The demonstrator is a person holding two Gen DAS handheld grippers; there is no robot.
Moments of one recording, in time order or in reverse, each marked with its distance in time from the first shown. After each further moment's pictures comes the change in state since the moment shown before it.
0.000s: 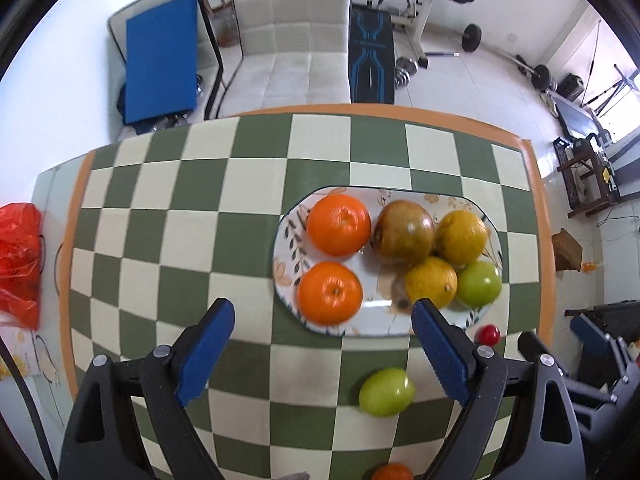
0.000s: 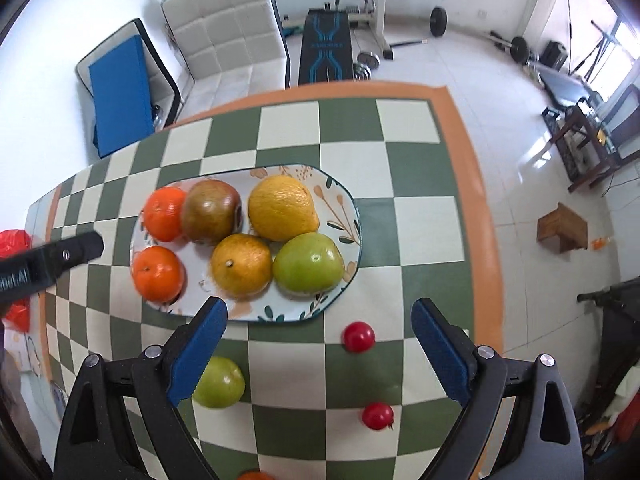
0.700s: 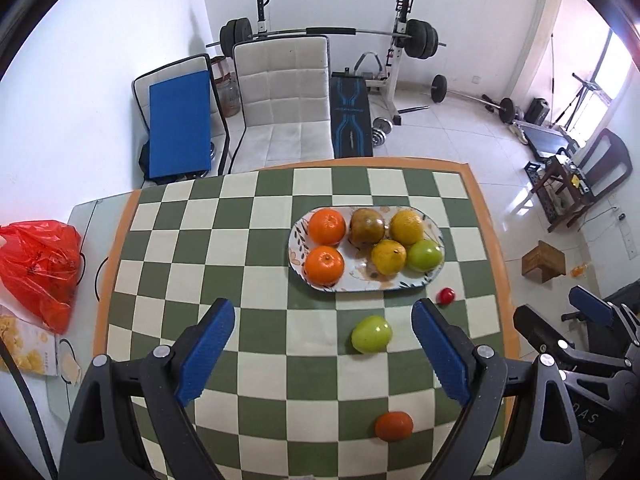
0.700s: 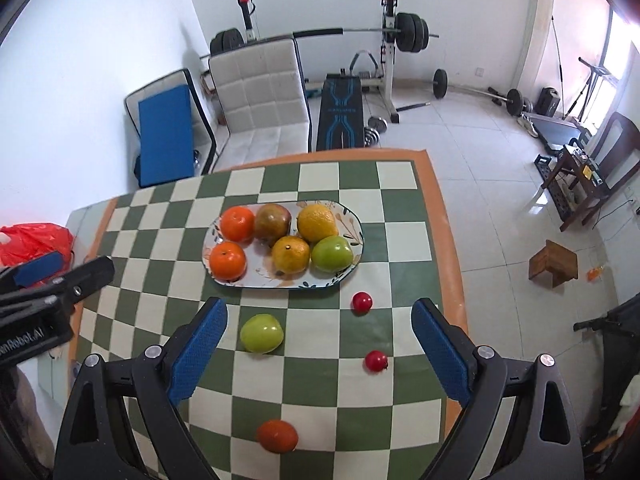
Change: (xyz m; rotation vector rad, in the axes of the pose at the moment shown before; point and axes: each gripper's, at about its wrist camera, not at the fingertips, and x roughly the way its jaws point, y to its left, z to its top) left arm -0.141 -0.004 -0.098 0.075 -0.252 -0.022; right arm -0.164 0.017 -0.089 -0.034 -0.231 0.032
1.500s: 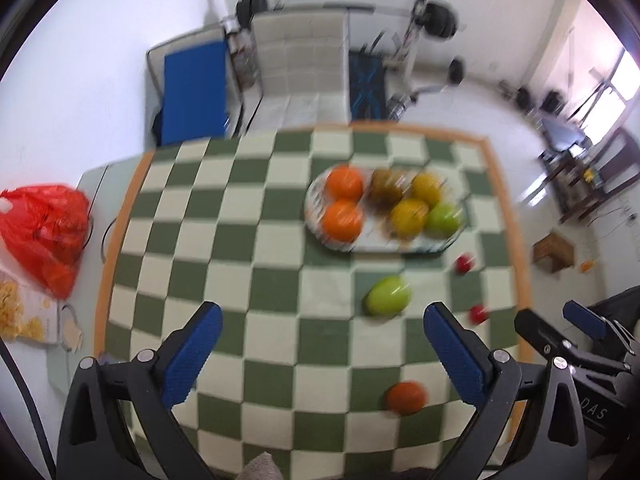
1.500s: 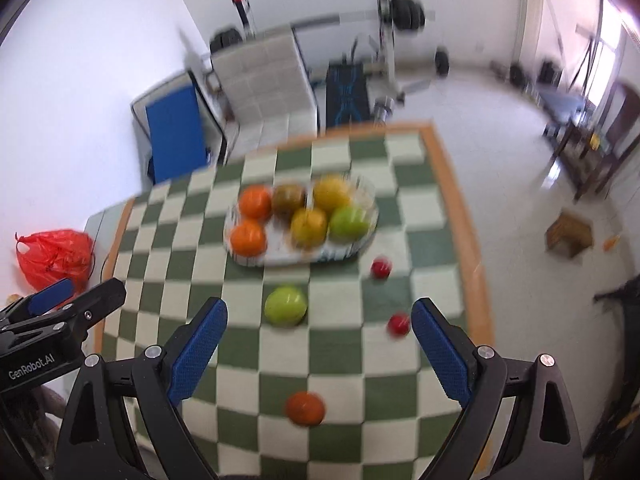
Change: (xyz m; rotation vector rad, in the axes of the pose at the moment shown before) left arm 0.027 0.013 -0.039 -0.042 0.129 0.064; right arm 0.003 0.000 -0.036 0.093 0.089 0.085
